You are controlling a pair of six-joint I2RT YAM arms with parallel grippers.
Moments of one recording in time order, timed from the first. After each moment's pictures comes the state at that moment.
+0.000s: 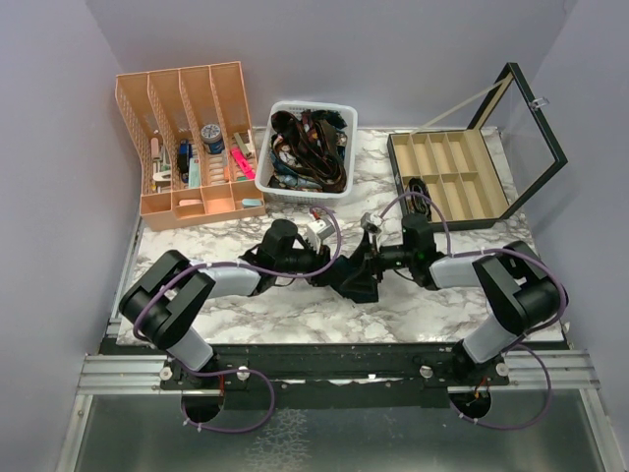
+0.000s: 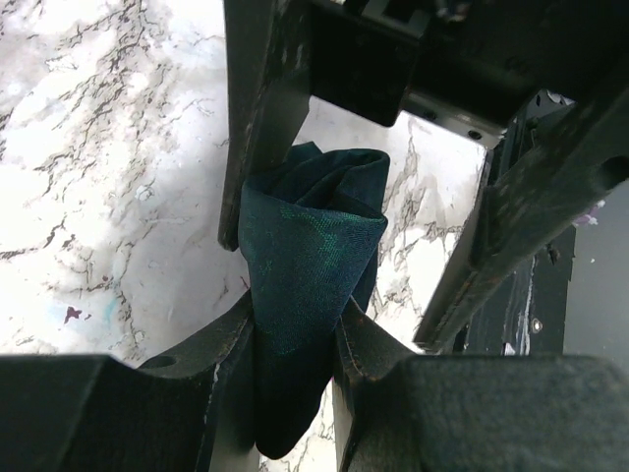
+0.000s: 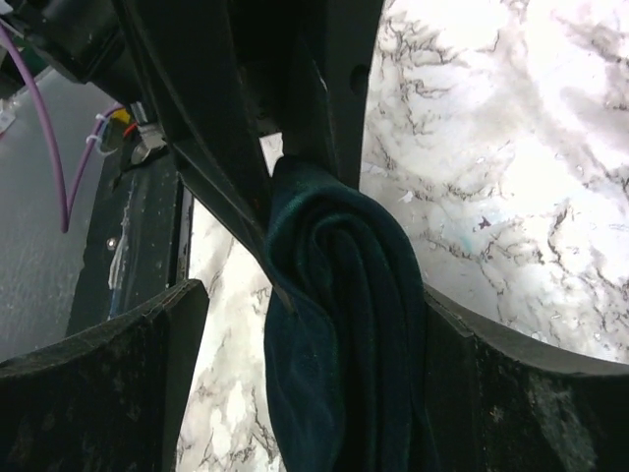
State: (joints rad) left arm -0.68 1.58 0.59 0.53 0.67 -0.29; right arm 0.44 1.61 0.51 0.71 -1.09 0.11
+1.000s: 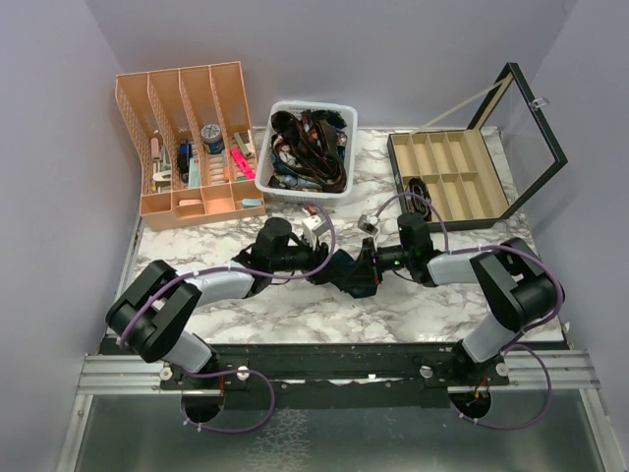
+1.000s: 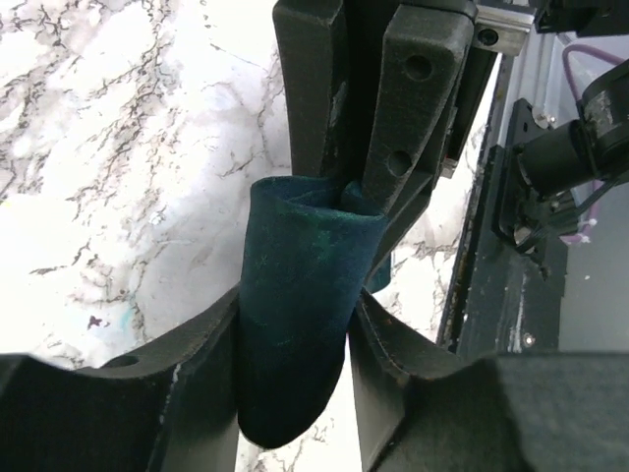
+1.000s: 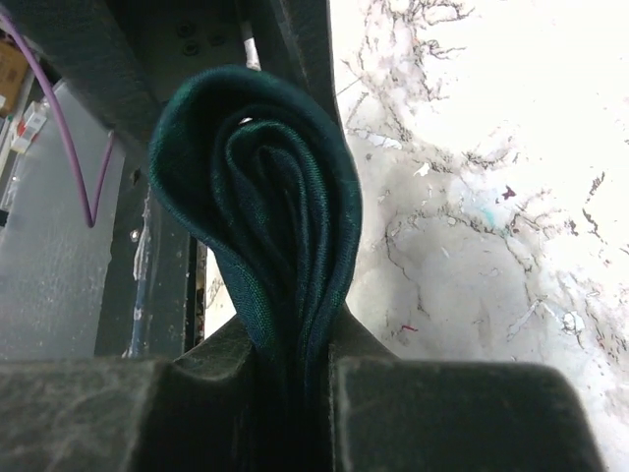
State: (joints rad) left arm -0.67 1.49 0.58 0.52 0.66 -0.28; right arm 0.46 1.65 0.54 0.59 -1.11 0.11
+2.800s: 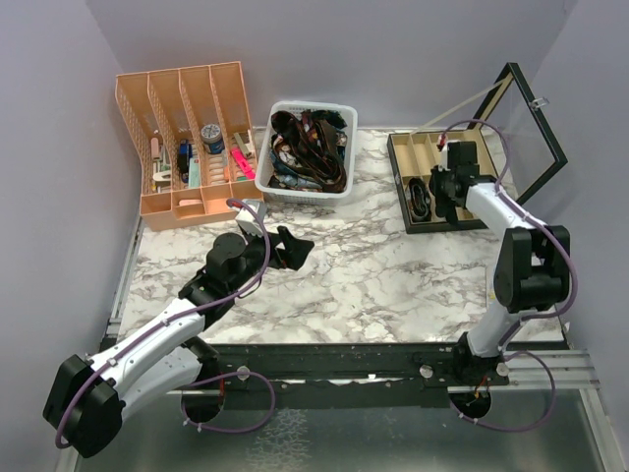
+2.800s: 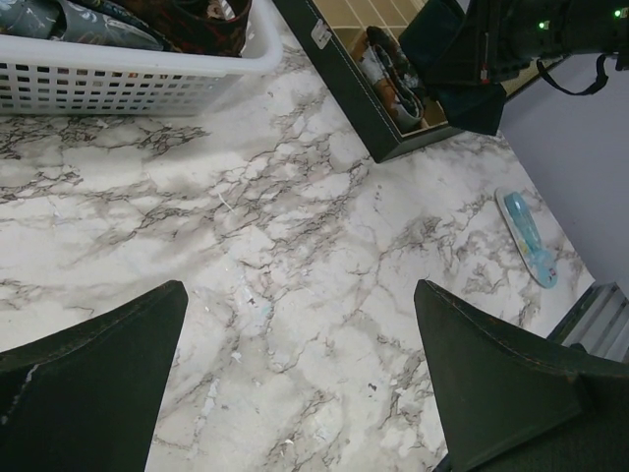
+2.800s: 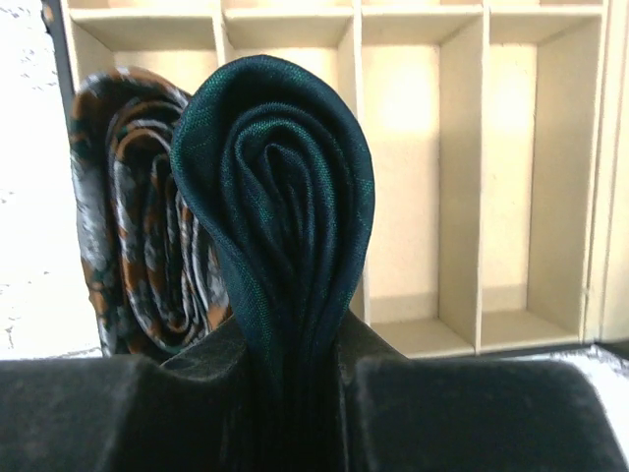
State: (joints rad) left arm -0.62 0.87 0.46 0.25 0.05 -0.51; right arm 0.06 1.70 1.21 -0.35 0.14 -0.07
